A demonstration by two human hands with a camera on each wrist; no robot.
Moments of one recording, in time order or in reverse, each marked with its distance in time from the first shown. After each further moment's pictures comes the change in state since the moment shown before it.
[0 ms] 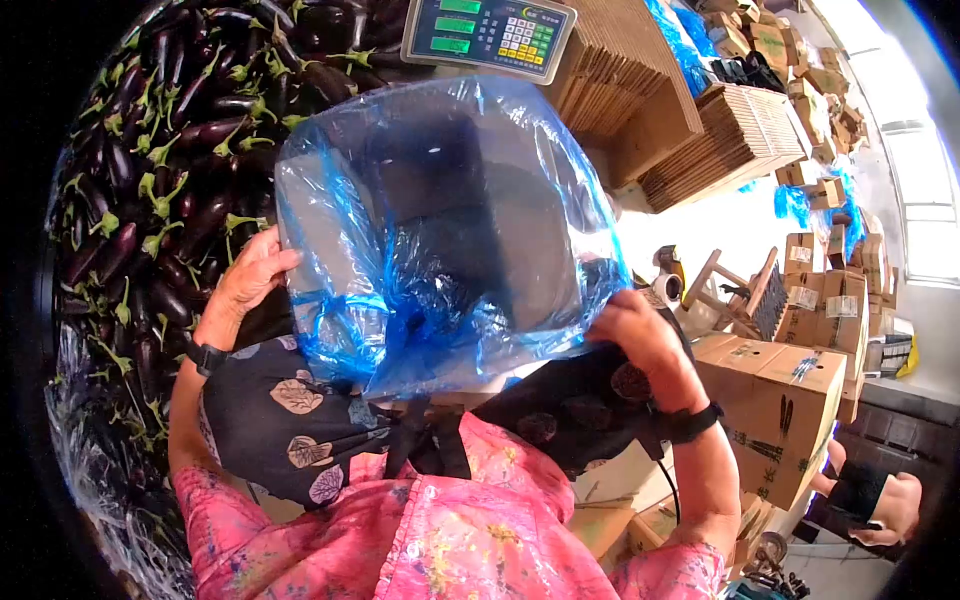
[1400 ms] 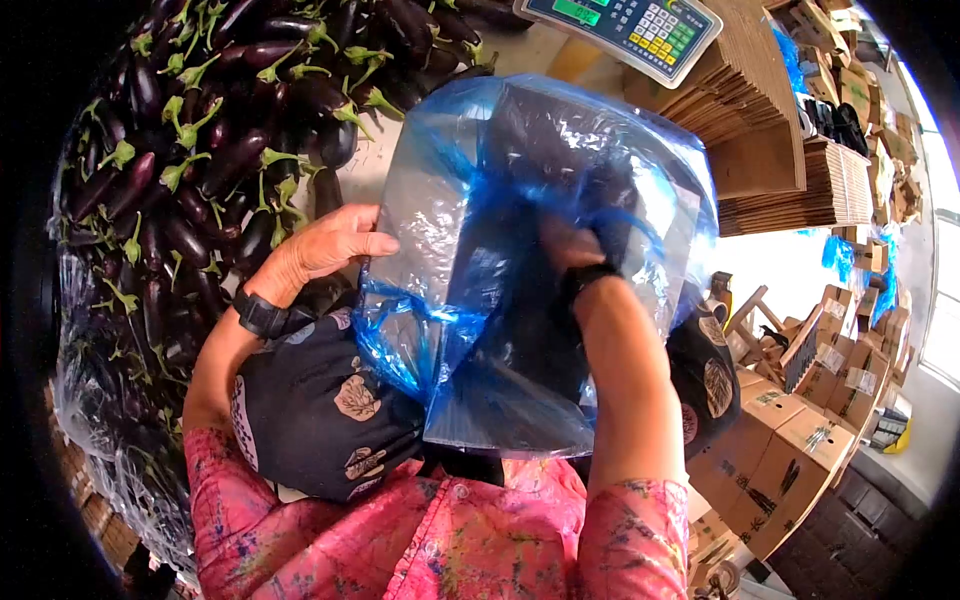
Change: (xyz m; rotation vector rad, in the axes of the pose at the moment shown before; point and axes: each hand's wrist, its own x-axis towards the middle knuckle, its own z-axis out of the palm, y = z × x) left_hand 0.030 -0.033 -0.003 -0.104 -0.255 -0.159; right_hand 0.227 0.005 0.159 -1.710 -0.041 -0.606
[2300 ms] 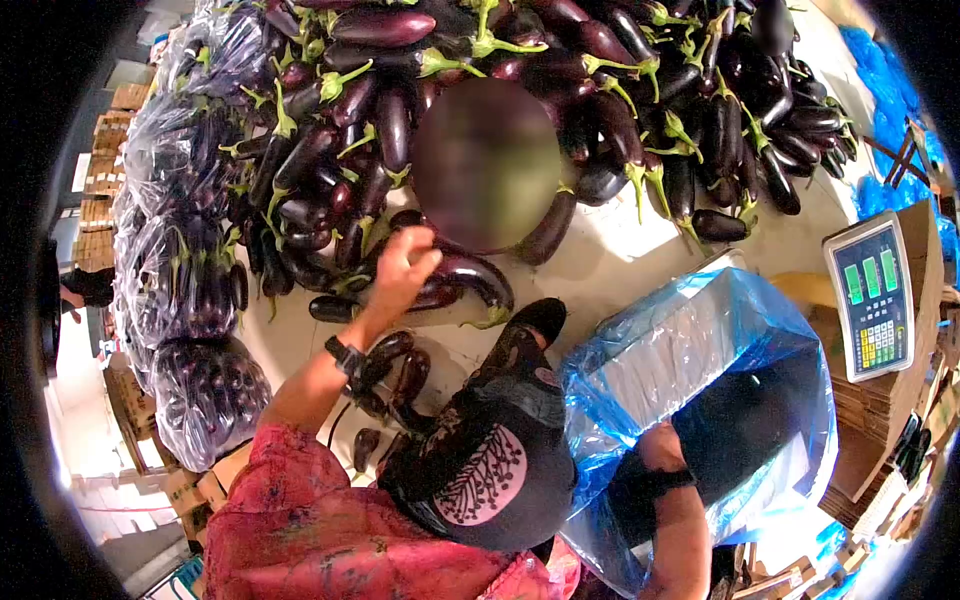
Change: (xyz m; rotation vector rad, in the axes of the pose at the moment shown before) left_hand -0.168 -0.169 -0.055 0.574 1.603 0.192; right_hand -0.014 -0.052 0.023 0.051 -0.232 -0.224
